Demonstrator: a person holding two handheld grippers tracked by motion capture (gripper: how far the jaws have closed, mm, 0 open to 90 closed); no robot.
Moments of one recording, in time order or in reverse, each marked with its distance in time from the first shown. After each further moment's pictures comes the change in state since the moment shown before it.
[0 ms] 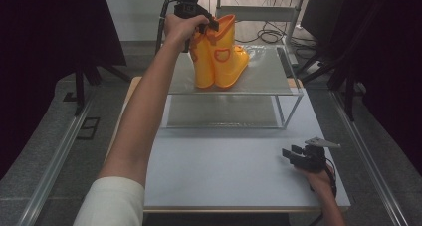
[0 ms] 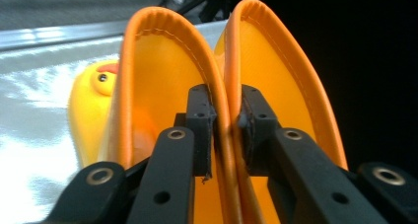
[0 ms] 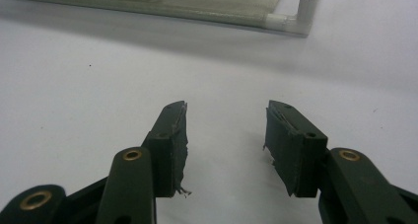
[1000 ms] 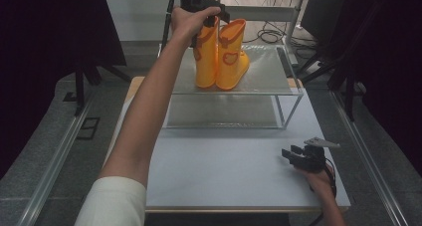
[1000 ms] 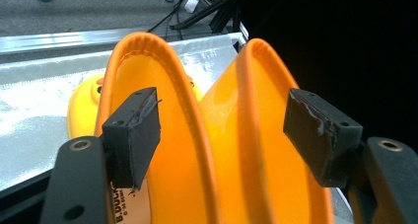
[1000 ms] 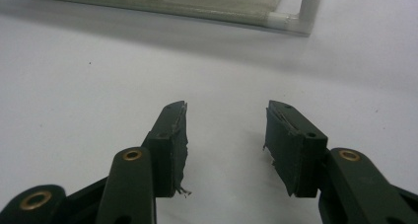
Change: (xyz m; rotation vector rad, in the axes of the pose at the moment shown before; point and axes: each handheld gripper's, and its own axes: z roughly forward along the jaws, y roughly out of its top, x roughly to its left) left arm -0.024 0.011 -0.004 -0.031 0.058 -0.024; right arm 0.001 0.000 0.001 0.006 -0.001 -0.010
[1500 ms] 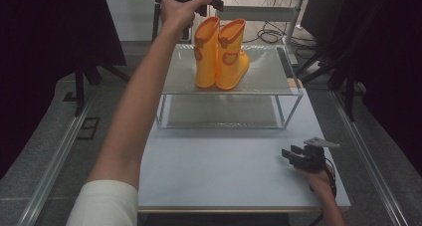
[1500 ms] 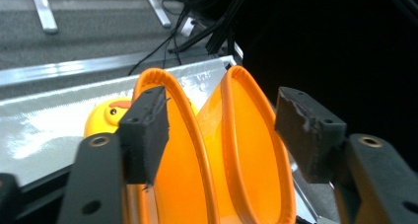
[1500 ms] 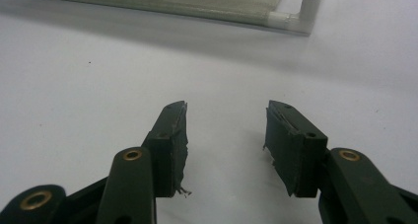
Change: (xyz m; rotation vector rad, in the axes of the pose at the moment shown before) left arm -0.002 0.003 -0.044 -0.097 -0.021 0.062; right arm 0.000 0.000 0.000 0.002 -0.002 -0.001
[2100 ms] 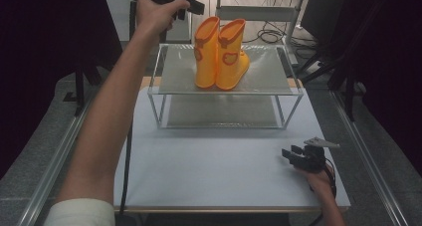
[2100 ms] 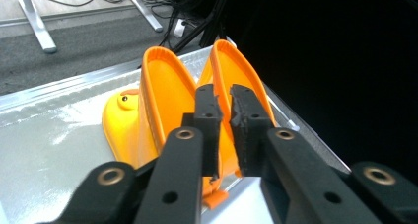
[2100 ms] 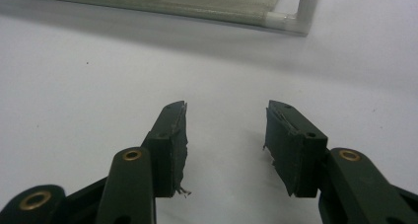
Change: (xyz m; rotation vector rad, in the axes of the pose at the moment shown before) left arm 0.002 -0.024 -0.051 0.004 -0.033 0.128; right arm 0.000 0.000 0.000 -0.002 -0.008 0.001
